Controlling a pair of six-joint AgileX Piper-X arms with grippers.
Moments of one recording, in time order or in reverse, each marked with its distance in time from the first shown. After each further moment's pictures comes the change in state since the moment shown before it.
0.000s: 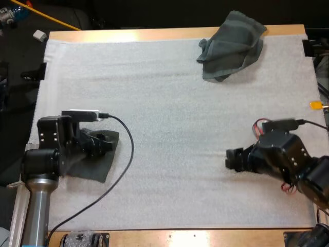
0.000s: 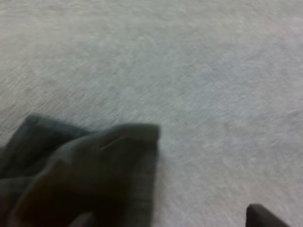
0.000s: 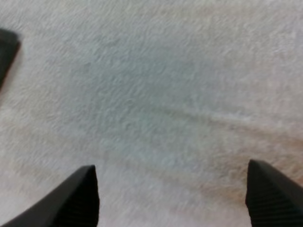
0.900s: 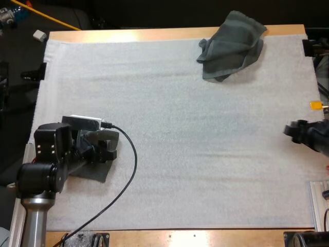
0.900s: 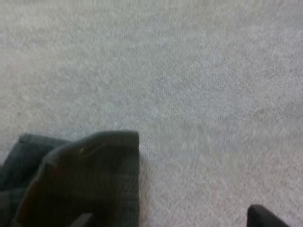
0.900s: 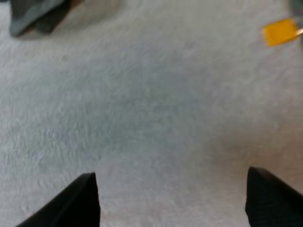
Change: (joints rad) left arm -0.071 -0.133 -0.018 0.064 -0.003 0.032; right arm -0.694 -0.027 0.002 0.018 -0.065 -0.289
